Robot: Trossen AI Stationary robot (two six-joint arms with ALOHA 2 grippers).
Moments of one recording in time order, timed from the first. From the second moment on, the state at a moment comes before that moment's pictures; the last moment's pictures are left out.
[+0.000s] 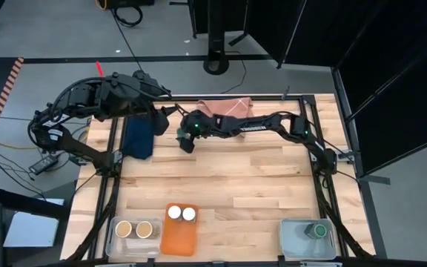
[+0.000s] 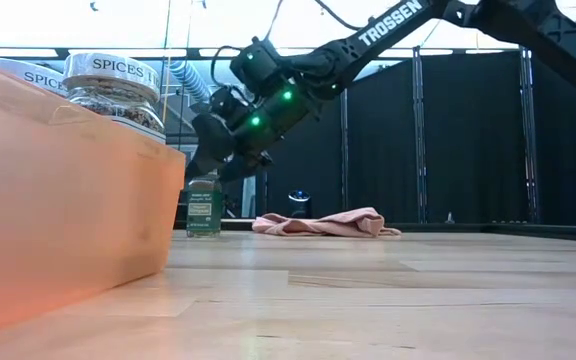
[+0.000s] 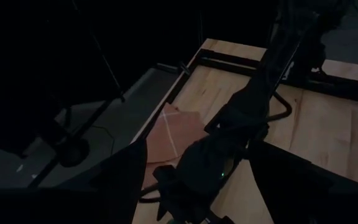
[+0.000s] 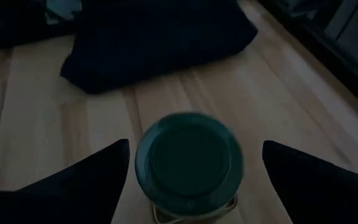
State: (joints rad) left arm 0.08 1.32 1.90 -1.12 -0.42 -0.13; right arm -0.22 2.27 1.73 -0.06 0.05 0.10
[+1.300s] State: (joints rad) left arm 0.08 1.32 1.90 -1.18 -0.44 -0.14; right arm -0.20 2.25 1.82 -0.22 0.05 0.14
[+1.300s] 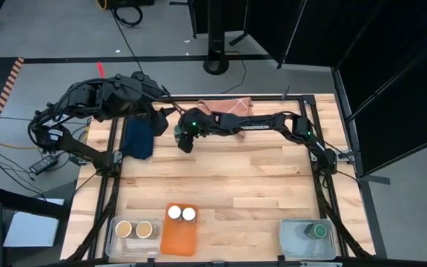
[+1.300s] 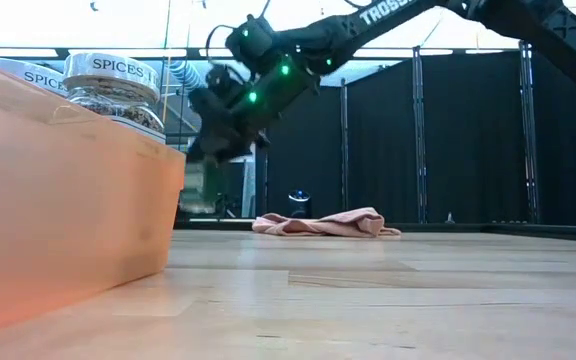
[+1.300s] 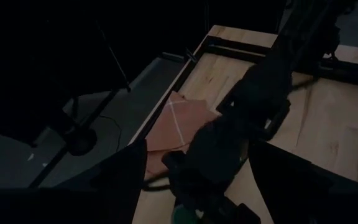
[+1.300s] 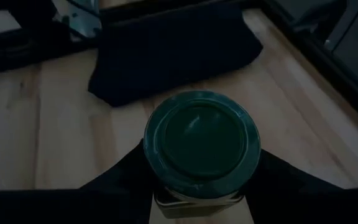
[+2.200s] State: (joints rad) left arm 0.08 1.07 1.68 -0.88 -0.58 -0.14; right arm -0.25 2.04 1.93 -0.67 -0.08 -0.08
